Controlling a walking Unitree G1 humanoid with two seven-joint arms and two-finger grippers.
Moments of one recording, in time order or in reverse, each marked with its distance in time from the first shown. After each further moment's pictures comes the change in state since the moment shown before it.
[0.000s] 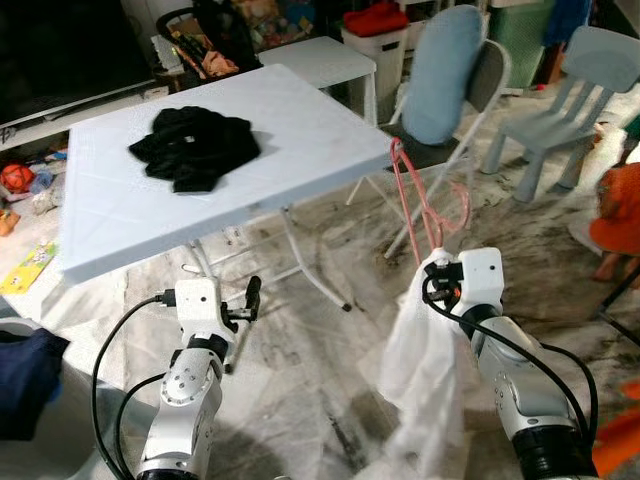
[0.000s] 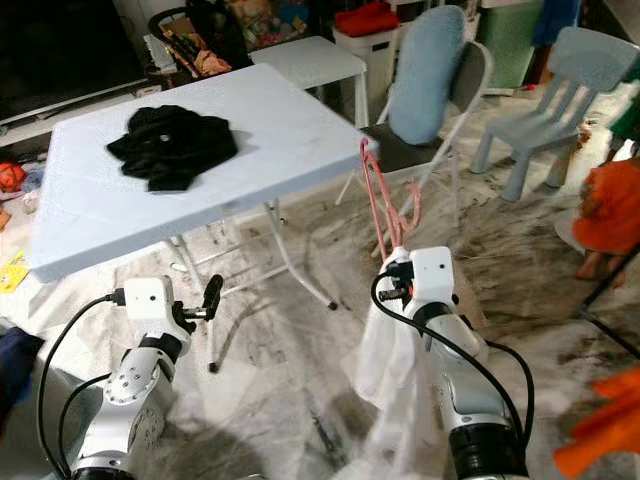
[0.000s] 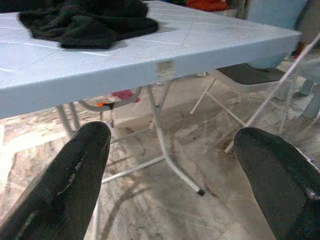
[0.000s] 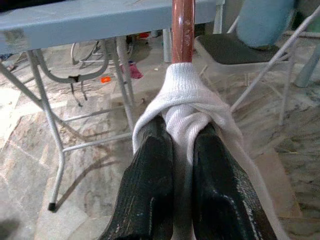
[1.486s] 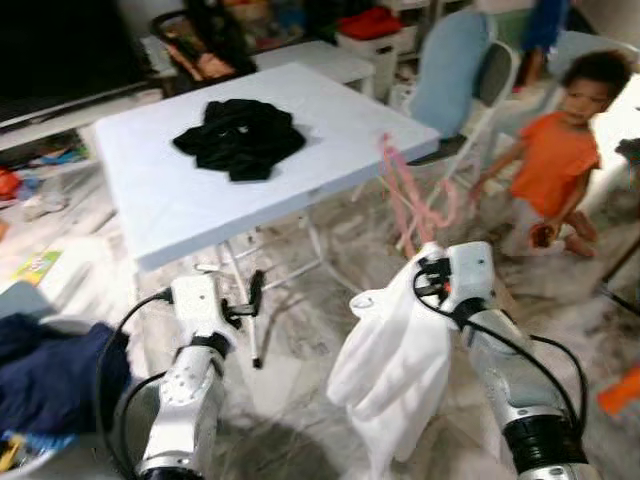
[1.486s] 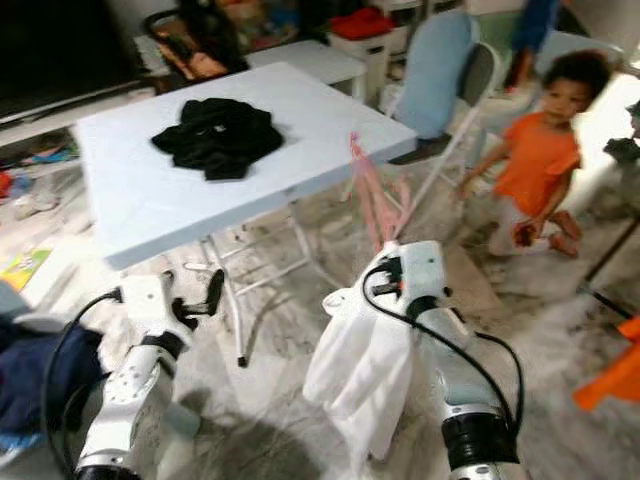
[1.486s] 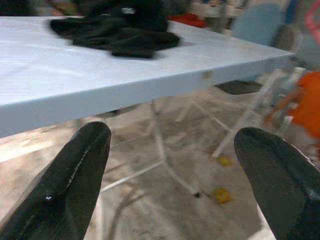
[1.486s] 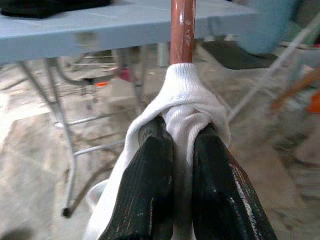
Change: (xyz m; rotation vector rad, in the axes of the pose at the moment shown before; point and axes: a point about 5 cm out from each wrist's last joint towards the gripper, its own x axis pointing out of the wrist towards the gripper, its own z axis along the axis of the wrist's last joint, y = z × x) left arm 0.002 -0.011 0.004 -0.061 -0.048 -0.079; right arm 0.007 -0.003 0.006 -0.043 -0.022 -0.031
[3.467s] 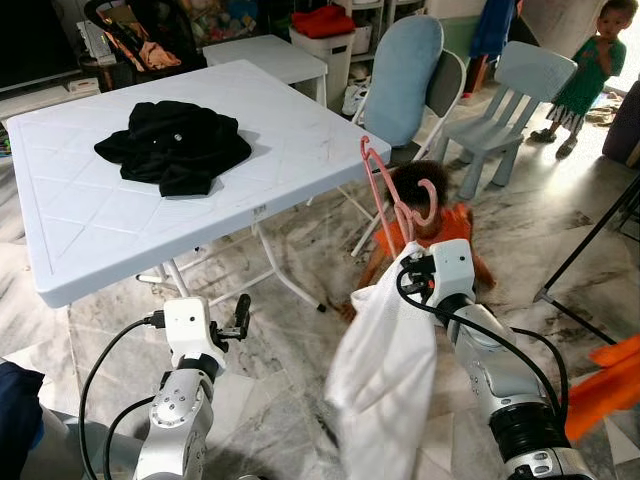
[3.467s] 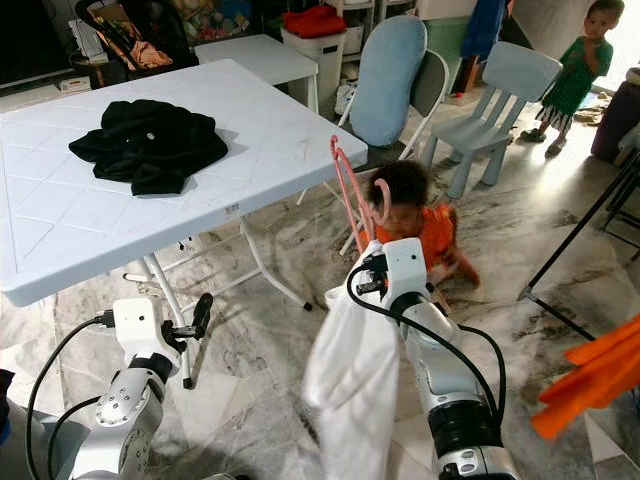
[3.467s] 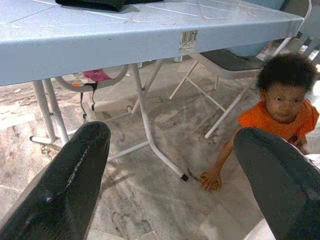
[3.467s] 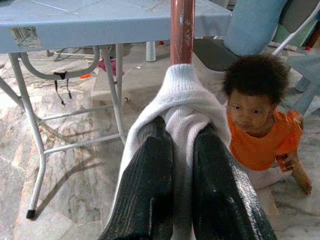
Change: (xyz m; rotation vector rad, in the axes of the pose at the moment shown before) left arm -0.022 0.018 -0.023 0.032 0.106 0.107; right arm 0.011 0.018 -0.001 -0.008 0.009 0.084
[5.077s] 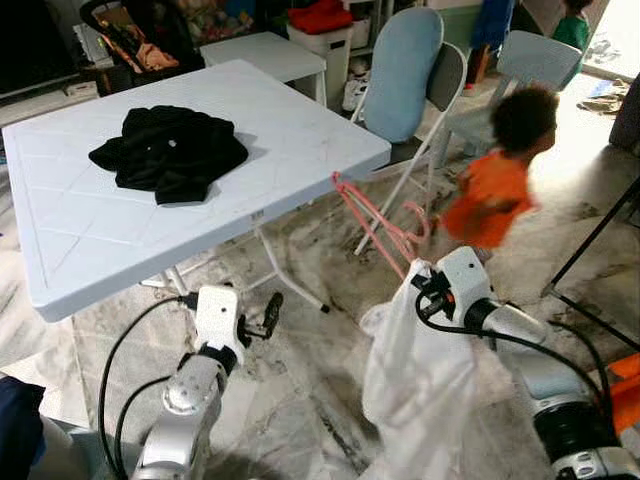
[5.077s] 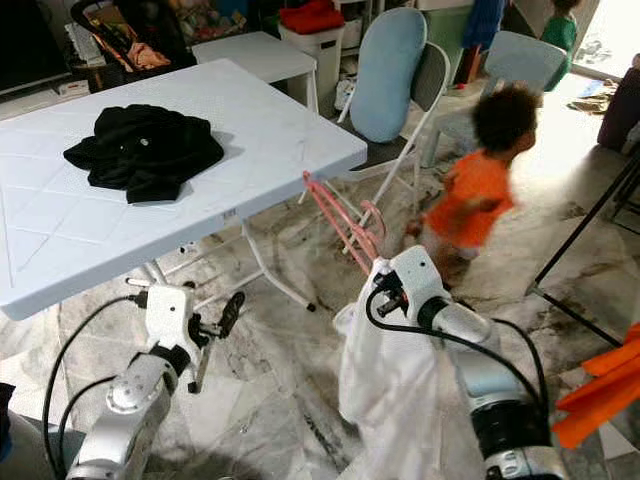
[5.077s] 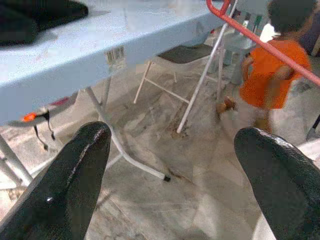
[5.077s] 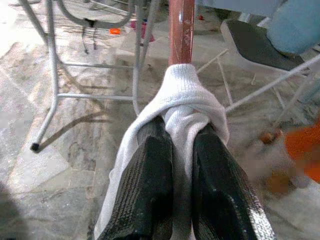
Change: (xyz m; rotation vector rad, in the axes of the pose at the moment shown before) left arm 0.008 -0.023 0.015 0.146 -0.022 -0.231; right arm -0.016 -0.029 -0.003 -0.248 0.125 0.255
